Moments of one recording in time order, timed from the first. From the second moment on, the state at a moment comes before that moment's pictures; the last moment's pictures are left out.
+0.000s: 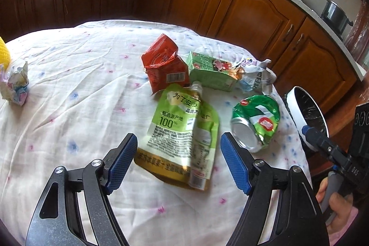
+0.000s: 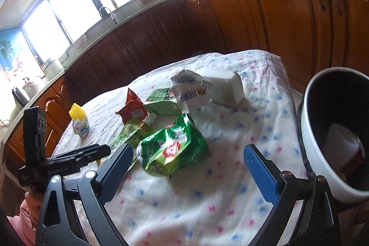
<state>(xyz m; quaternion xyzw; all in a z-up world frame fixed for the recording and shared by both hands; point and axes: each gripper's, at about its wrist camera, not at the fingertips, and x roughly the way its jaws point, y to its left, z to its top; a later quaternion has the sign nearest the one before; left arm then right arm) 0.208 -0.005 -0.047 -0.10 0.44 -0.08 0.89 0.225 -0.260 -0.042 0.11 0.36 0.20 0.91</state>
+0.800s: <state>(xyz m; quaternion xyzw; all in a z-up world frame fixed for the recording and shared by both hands) 0.216 -0.030 -0.077 -0.06 0.47 -0.13 0.87 0.221 -0.264 -0.054 0.12 0.37 0.23 0.89</state>
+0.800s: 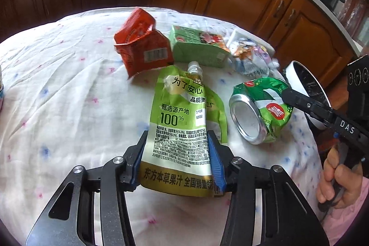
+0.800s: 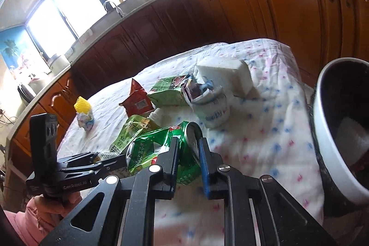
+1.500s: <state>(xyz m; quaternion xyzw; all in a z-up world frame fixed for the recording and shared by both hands) 0.179 -0.087 -0.036 -0.06 0.43 -0.18 0.88 0.155 -0.349 -0.019 0.16 0.31 0.19 0.92</state>
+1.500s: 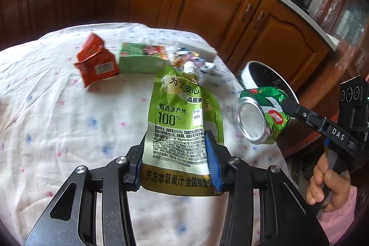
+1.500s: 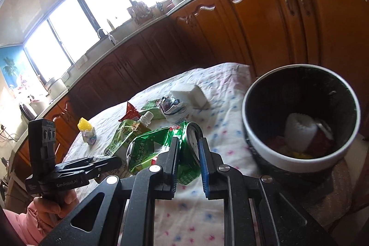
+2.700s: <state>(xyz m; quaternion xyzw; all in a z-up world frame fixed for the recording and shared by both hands) 0.227 -0.259 -0.001 0.01 0.43 -0.28 0.86 0.175 -0.481 0.005 0.11 0.30 0.03 0.95</state>
